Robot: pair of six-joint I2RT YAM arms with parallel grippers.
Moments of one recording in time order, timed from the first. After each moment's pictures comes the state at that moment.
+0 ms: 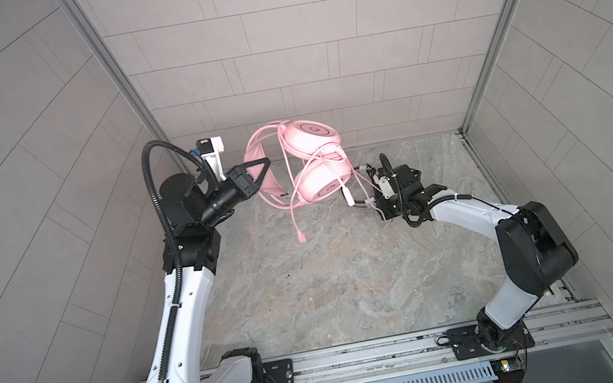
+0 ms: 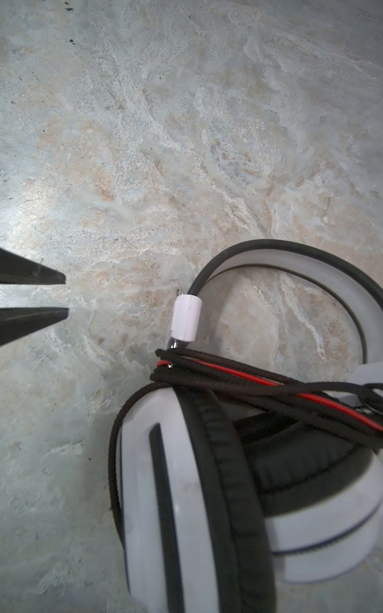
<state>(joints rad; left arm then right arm) -0.02 1.11 1.20 -0.03 0.78 -0.83 0.35 1.62 1.05 -0.31 -0.08 0.22</state>
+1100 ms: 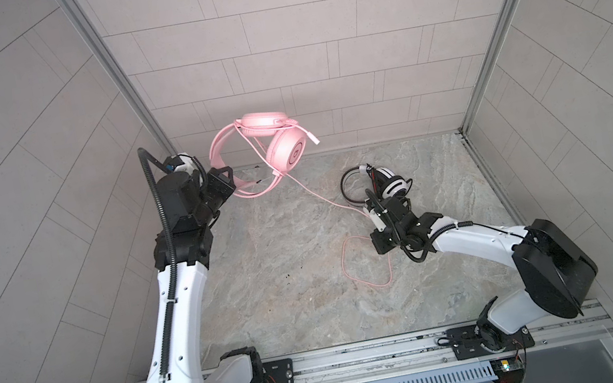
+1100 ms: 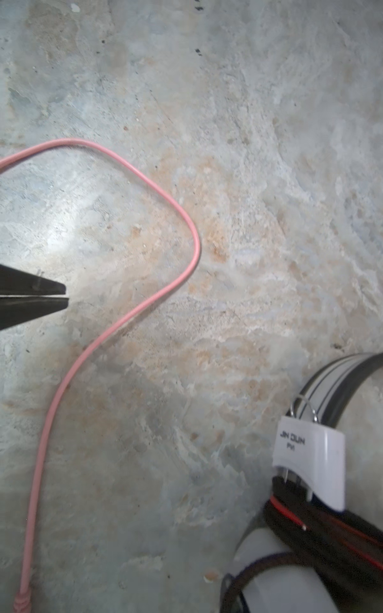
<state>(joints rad) 0.05 1.15 1.25 -0.34 0.25 -0.73 0.63 1.47 0.84 -0.31 0.05 0.24</state>
